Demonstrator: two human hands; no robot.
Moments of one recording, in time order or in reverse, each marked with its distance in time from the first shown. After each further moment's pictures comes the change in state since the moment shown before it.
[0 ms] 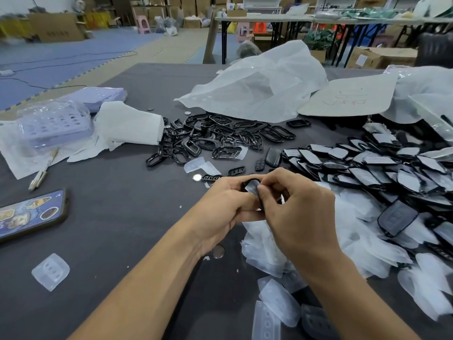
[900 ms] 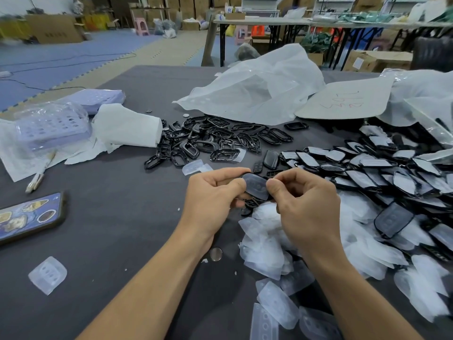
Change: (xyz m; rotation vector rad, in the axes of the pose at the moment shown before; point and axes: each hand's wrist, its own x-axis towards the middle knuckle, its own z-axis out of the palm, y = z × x) left_hand 0.001 0.001 0.000 0.228 0.527 0.161; right_hand 0.007 0.017 0.000 0.374 -0.014 0.389
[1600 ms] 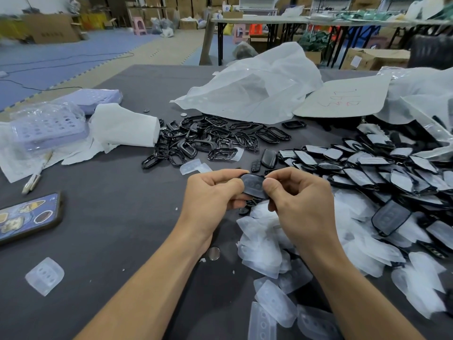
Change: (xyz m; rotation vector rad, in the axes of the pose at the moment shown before) left_hand -0.004 0.005 0.001 -0.027 -0.010 -0.053; right_hand 0.002 -0.003 0.001 0.134 -0.070 0.027
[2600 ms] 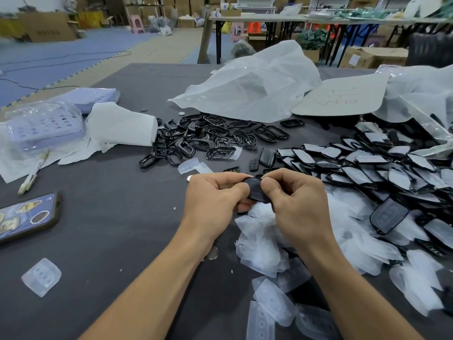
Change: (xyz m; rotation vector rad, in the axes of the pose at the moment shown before) left_hand -0.005 -0.001 0.007 0.062 -0.005 0.058; right_hand 0.001 0.005 0.001 -0.077 -0.030 -0.022
